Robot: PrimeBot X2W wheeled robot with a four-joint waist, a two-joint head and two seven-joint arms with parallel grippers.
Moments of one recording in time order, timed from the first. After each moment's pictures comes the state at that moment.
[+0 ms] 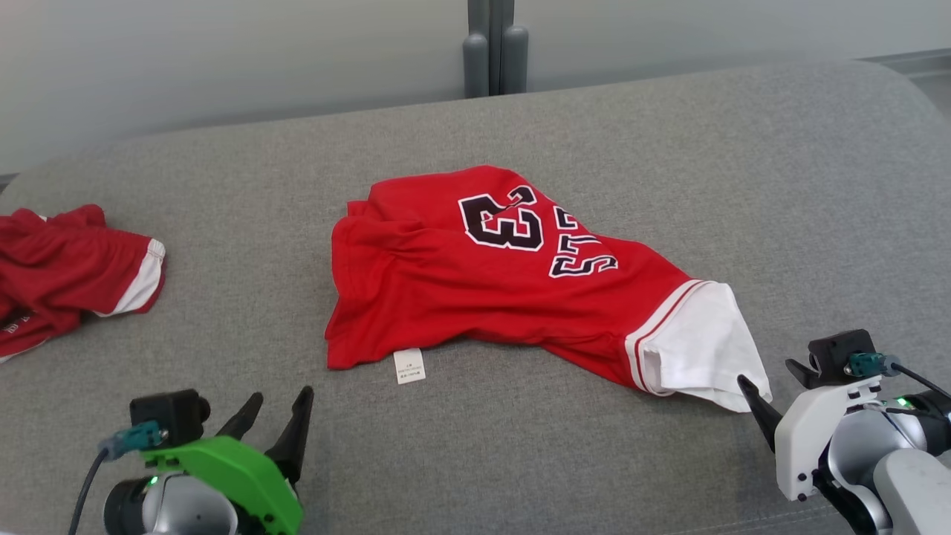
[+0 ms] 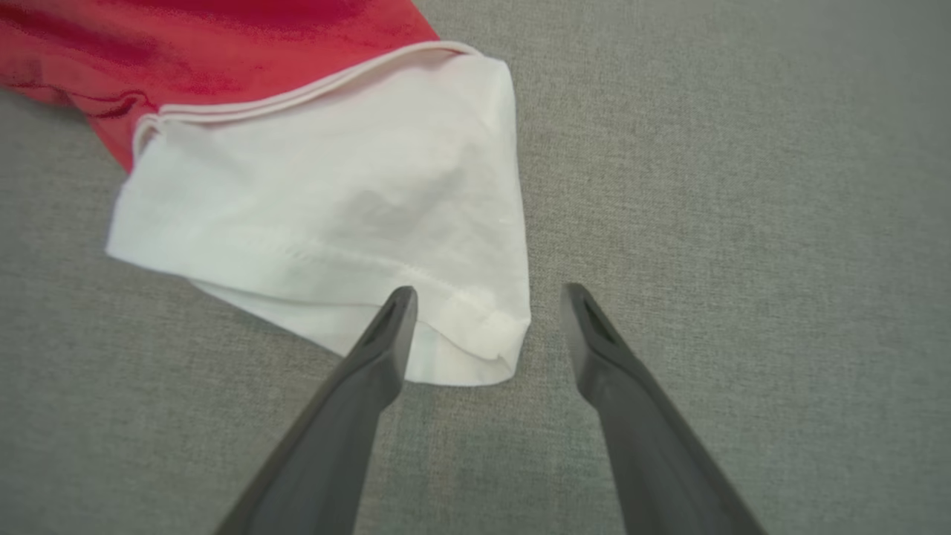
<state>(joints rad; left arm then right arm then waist) 0.03 0.23 -0.16 0.04 -0.60 -0.04 0.28 -0.14 -0.36 0.17 0.27 0.29 0.13 0.26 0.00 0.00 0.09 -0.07</state>
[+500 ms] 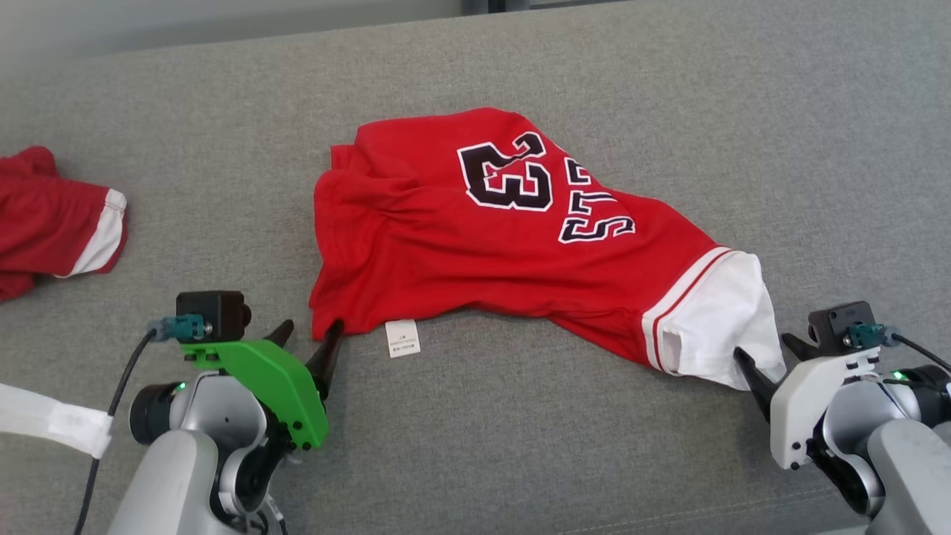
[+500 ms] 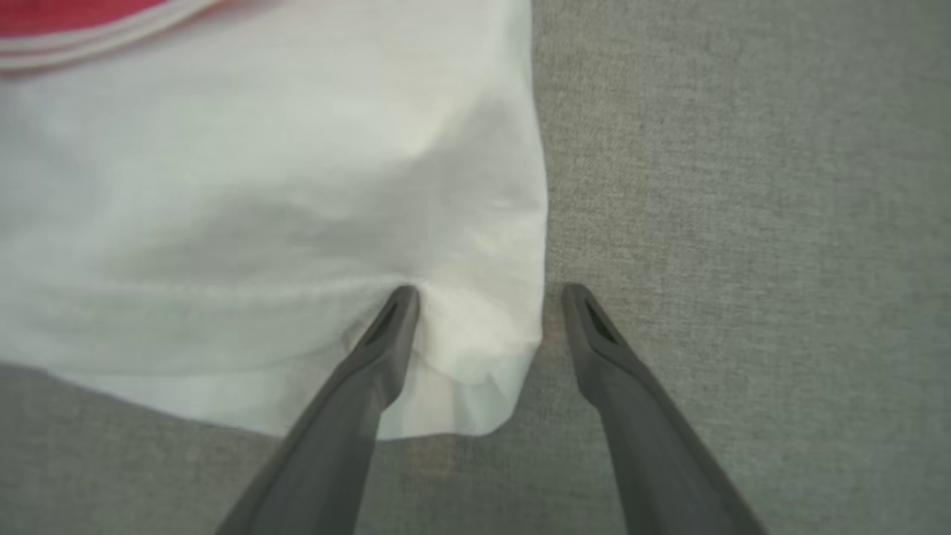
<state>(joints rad) -0.23 0.20 -0.24 0.14 -0.57 -0.01 0.46 -0.20 -0.37 0.20 0.31 0.33 0.13 0.29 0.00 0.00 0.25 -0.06</state>
